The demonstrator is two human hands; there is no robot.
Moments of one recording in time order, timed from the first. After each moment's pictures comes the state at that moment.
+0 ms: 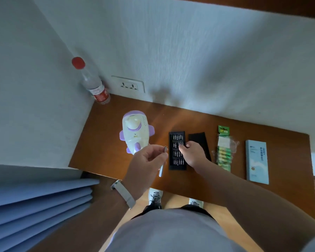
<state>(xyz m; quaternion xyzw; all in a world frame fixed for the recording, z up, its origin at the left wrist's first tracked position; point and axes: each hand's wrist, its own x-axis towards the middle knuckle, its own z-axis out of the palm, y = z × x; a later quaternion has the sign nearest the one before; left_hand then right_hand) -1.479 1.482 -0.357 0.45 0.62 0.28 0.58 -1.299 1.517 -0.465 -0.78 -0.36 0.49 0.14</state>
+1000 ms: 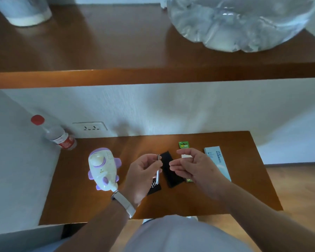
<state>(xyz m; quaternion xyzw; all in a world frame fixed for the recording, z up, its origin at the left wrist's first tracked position) -1.396 1.494 -0.327 0.52 0.54 0.27 0.61 -1.226 1.440 -0.288 -0.61 -0.24 0.61 0.45</state>
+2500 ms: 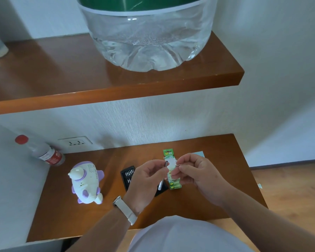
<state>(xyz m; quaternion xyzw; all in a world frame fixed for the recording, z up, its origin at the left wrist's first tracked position) -1.317 1.462 -0.302 0.62 0.47 0.24 0.58 -1.149 1.398 -0.280 -0.60 -0.31 0.58 0.45</state>
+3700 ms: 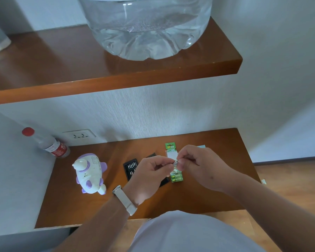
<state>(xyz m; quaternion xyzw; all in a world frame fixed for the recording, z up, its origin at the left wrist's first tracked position) -1.318 1.457 -0.283 0.69 0.45 0.17 0.54 -1.135 1.396 -0.262 -0.67 -0.61 0.36 0.22</state>
